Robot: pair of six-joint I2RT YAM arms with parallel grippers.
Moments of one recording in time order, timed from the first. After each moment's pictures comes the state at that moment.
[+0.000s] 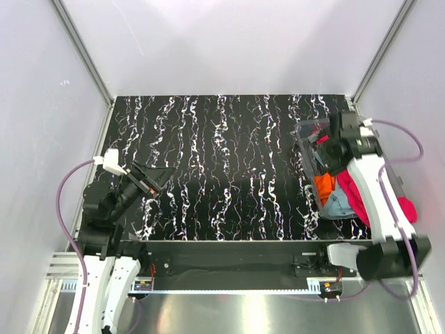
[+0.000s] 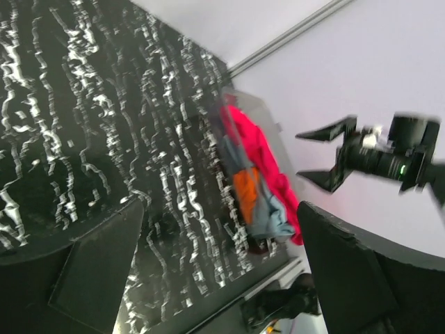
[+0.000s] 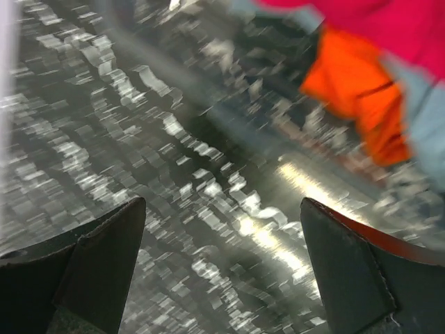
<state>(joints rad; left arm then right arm) -0.08 0.39 0.64 -0.32 0.49 -0.89 0.10 1.19 1.25 -0.96 0.22 1.14</state>
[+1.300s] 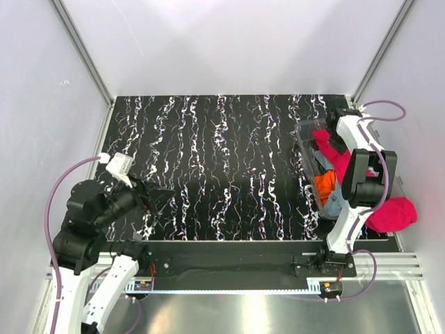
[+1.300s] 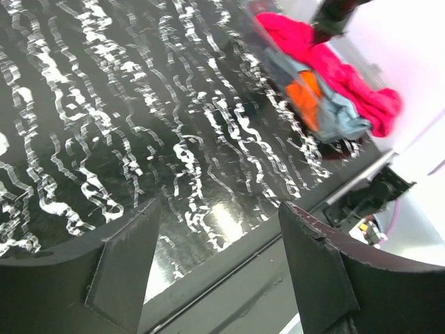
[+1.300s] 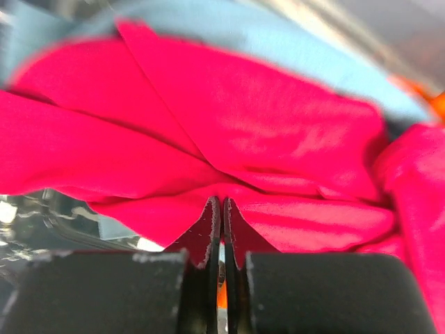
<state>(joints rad) -0.24 0.45 0.98 -0.81 0.48 -0.34 -0.08 1.92 1.53 -0.86 0.63 0.83</state>
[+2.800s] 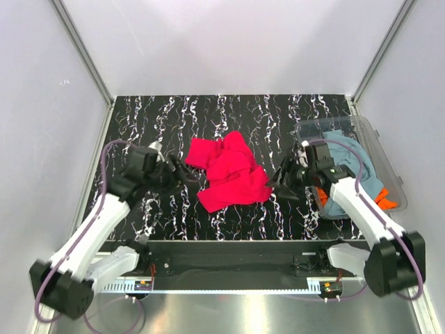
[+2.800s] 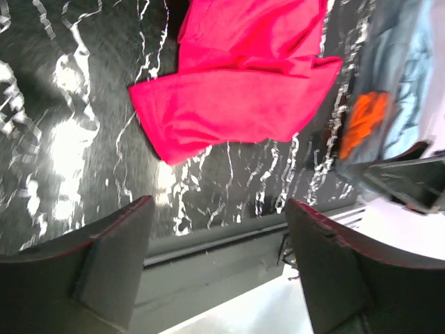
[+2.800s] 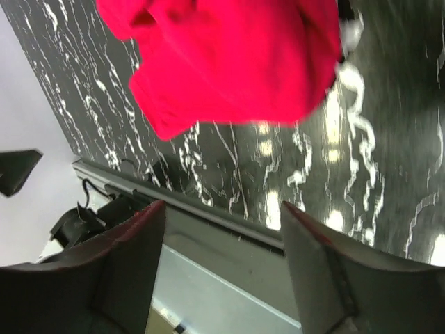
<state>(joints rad) -0.38 0.93 0.85 -0.70 0.23 -0.89 0.26 1.14 0.81 -0.63 -0.46 0.72</state>
